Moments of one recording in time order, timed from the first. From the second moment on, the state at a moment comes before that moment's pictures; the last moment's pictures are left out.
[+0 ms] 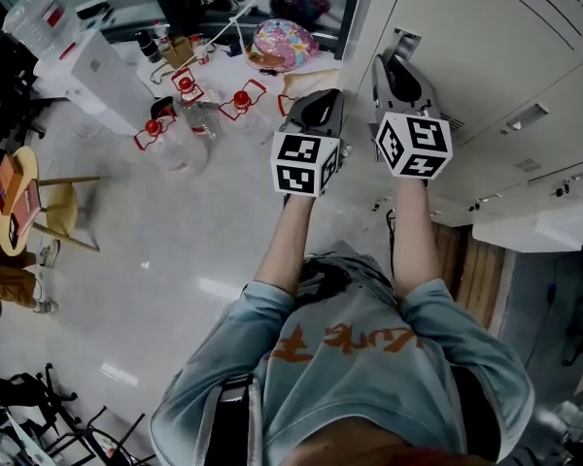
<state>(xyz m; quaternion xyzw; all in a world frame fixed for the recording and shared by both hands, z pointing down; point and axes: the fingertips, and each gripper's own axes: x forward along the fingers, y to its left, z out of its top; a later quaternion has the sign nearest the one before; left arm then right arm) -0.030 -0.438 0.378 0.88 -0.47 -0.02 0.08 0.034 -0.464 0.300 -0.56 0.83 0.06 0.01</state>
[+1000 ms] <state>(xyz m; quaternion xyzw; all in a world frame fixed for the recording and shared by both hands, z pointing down) 0.031 -0.420 0.425 0.90 -0.41 0.00 0.12 0.120 -0.398 0.369 -0.58 0.81 0.03 -0.03</state>
